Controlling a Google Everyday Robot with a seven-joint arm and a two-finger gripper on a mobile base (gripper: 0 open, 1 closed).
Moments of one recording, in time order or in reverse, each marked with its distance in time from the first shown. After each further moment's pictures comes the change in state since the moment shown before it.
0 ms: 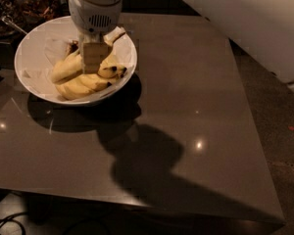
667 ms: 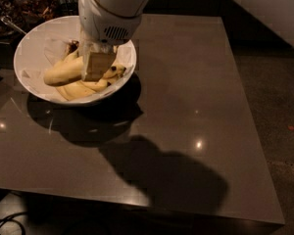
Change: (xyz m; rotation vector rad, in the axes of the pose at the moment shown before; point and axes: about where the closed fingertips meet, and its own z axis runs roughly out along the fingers) arm -0.012 0.041 -0.035 0.110 -0.136 -0.001
